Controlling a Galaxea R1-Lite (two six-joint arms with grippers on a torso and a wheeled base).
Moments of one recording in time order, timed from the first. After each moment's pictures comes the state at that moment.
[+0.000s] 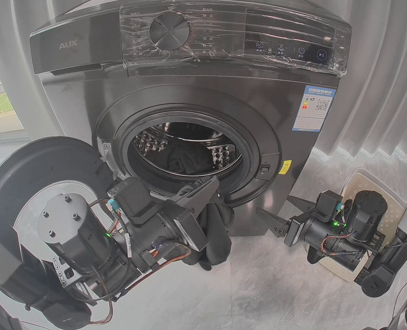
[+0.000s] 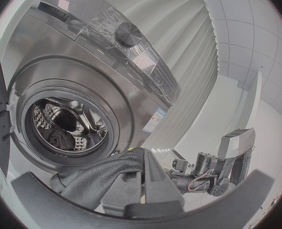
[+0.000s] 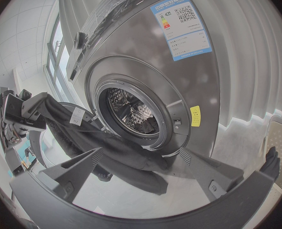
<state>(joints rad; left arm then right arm) -0.84 1.80 -0.45 -1.54 0.08 -0.38 0.58 1.93 -0.31 -1.54 0.01 0.23</state>
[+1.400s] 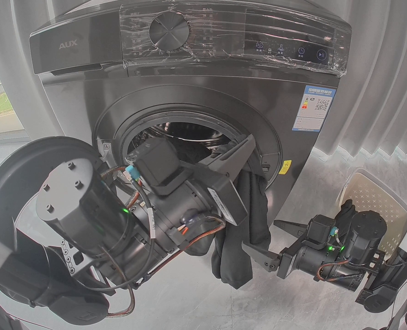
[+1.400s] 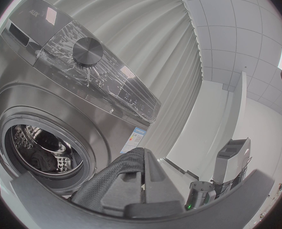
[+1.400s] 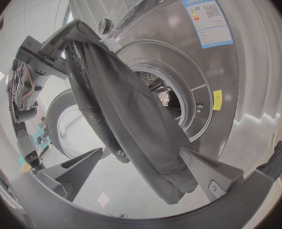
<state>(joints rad) -0.91 1.80 -0.67 -1.47 0.06 -0.29 0.71 1.90 -0.21 -1.55 0.03 0.20</state>
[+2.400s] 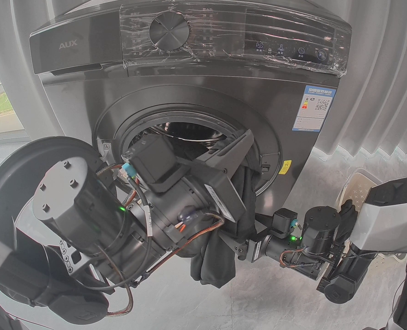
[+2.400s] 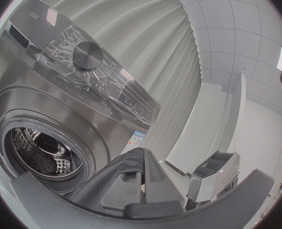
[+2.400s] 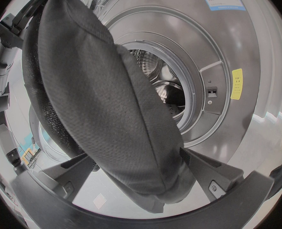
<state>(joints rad) -0.91 1.80 -0.67 -1.49 0.06 -0.29 0.68 2.17 -0.47 -1.55 0.03 0.19</state>
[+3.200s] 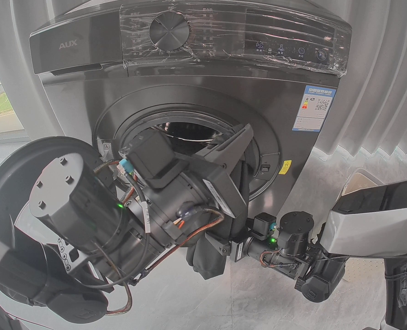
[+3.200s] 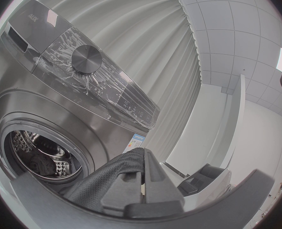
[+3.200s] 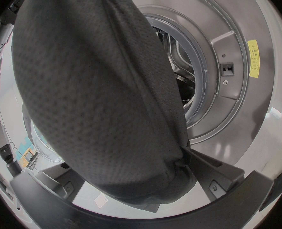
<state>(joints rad) -0.91 1.79 -0.69 -1.50 0.06 -0.29 0.68 2.34 -0.63 -1.55 0.03 0.20</state>
